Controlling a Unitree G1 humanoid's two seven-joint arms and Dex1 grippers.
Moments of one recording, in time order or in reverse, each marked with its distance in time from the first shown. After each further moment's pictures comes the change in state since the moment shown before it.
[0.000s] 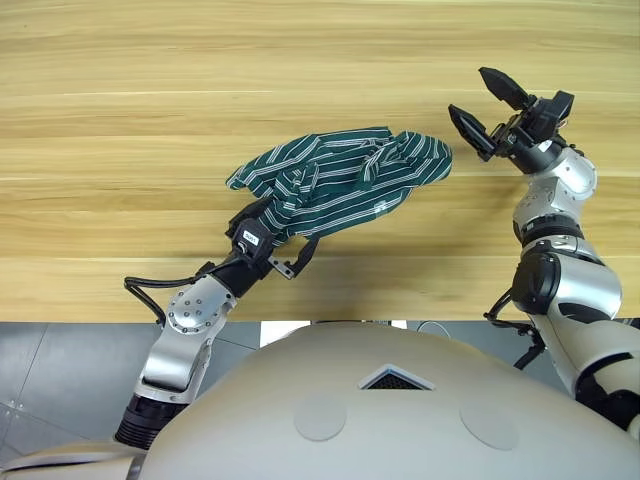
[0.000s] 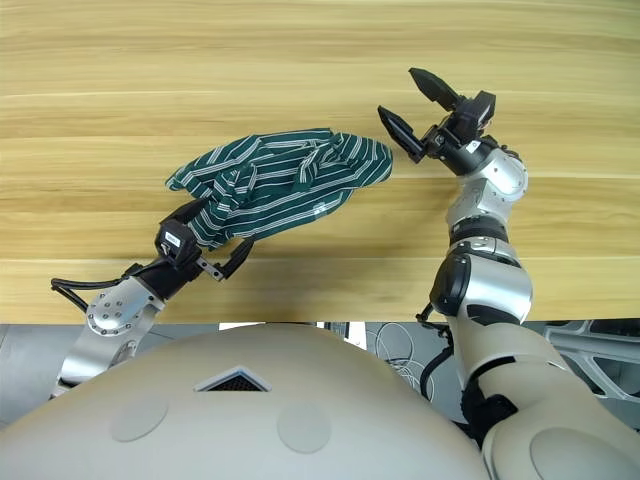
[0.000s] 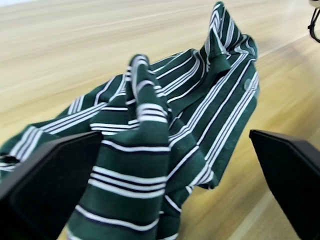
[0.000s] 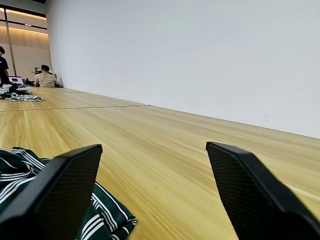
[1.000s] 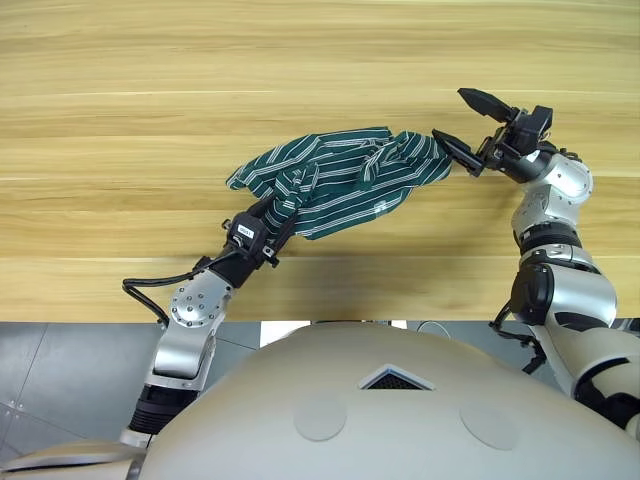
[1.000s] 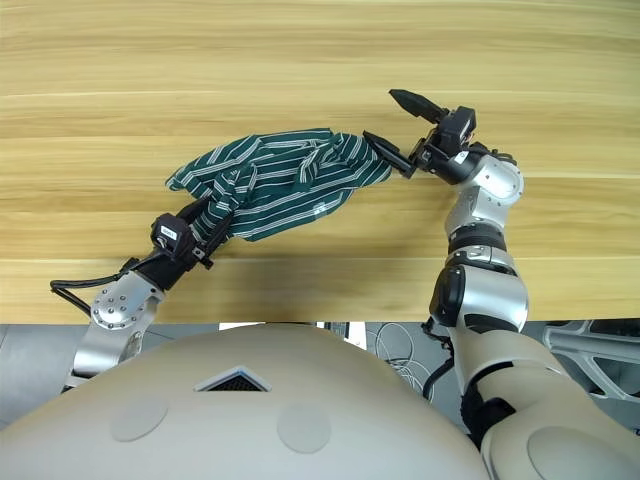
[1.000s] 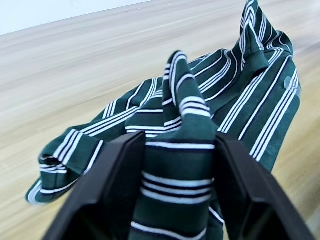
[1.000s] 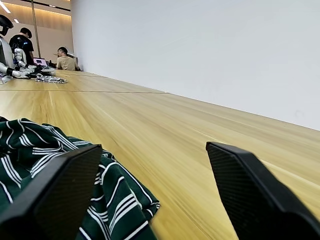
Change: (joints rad) left arm -0.040 -0.059 0.041 0.101 0.074 -0.107 0.002; right arm 0.050 -0.001 0.076 -0.071 -0.038 0.000 0.031
